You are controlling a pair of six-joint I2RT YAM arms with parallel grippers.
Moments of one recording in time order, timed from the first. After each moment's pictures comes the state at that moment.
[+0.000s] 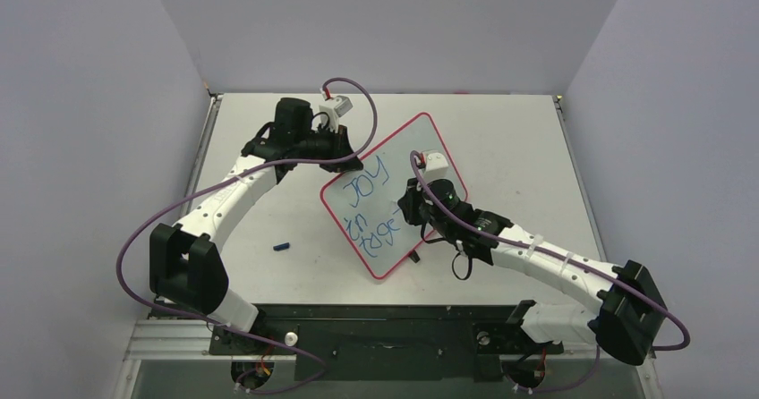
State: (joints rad) left arm -0.38 1.54 1.32 -0.42 0.62 -0.17; right arm 0.85 1.21 0.81 -0.11 0.25 0.43
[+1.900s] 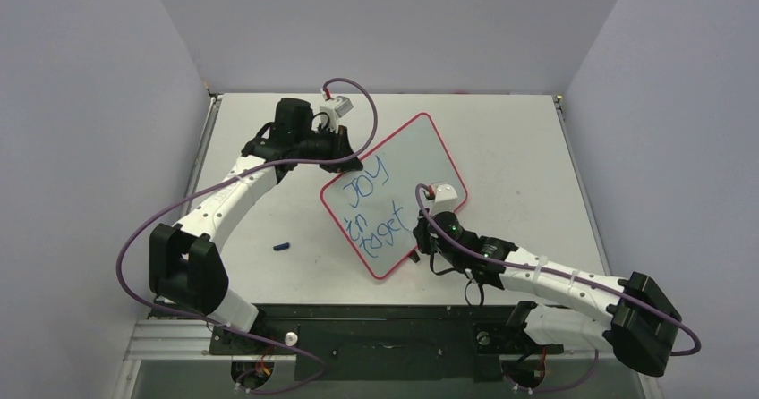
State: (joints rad) left arm -0.38 1.54 1.32 -0.43 0.62 -0.16; right arm 0.93 1.08 0.56 -0.12 0.37 0.51
